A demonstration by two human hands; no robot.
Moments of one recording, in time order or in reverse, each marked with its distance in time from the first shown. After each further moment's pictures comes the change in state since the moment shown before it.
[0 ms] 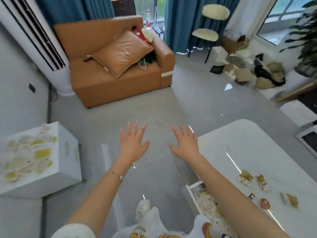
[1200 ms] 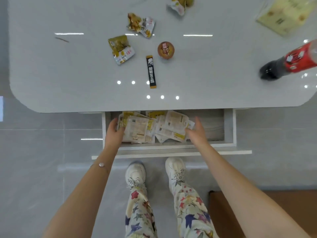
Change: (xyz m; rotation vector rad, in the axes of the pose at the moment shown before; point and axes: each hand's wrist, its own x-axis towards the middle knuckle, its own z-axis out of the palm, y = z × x) left_hand -0.022 0.352 0.552 -0.455 -0.872 0.105; right_hand -0.255 0.414 0.515 1.397 0.326 1.645
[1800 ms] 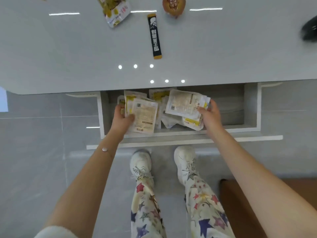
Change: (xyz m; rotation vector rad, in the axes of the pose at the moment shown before) left_hand 0.047 -0.048 0.031 -0.118 -0.153 -0.087; right_hand 0.031 0.028 0.021 0.384 0.062 0.065
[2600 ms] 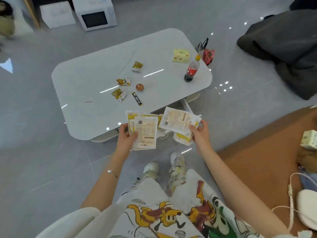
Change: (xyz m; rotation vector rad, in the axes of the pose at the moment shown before) left_hand -0.417 0.145 -0.174 -0.005 -0.345 0.433; right_hand -0.516 -0.075 -0.091 0.520 0.225 -0.298
